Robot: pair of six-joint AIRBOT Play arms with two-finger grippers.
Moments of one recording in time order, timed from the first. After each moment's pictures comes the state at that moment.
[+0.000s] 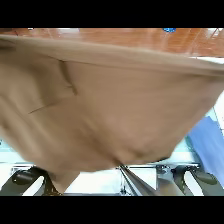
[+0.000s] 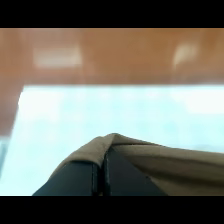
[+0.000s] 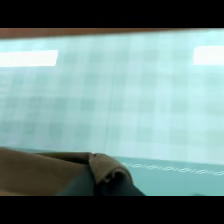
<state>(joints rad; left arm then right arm) -0.19 -0.77 1.49 1.80 -1.22 -1.73 -0.22 -0.75 1.38 -1.15 1.40 1.48</state>
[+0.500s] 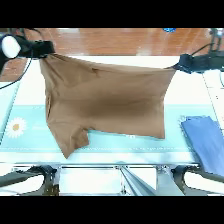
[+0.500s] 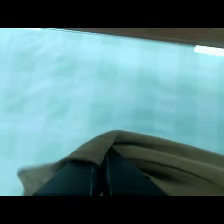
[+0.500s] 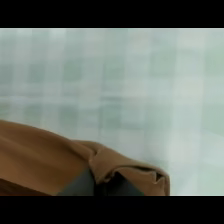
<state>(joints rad) -0.11 -1.41 1.50 1.72 -0.86 -1.92 -0.15 -1.41 1.40 -1.04 1.05 1.38</state>
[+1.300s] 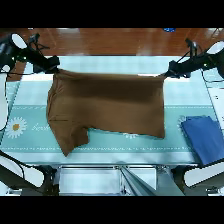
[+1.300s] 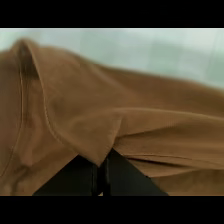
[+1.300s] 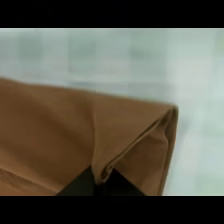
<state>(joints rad) 0.08 -1.83 1.80 1.29 -1.27 -1.62 -0.17 -1.76 1.63 -1.04 1.28 1.38</state>
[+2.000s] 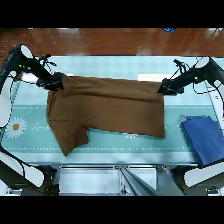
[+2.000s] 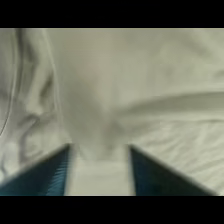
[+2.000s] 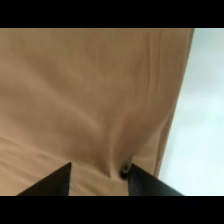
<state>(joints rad) 0.10 -1.88 1.72 1.31 -1.47 -1.53 -0.15 -1.76 1.45 -1.08 1.32 1.38</state>
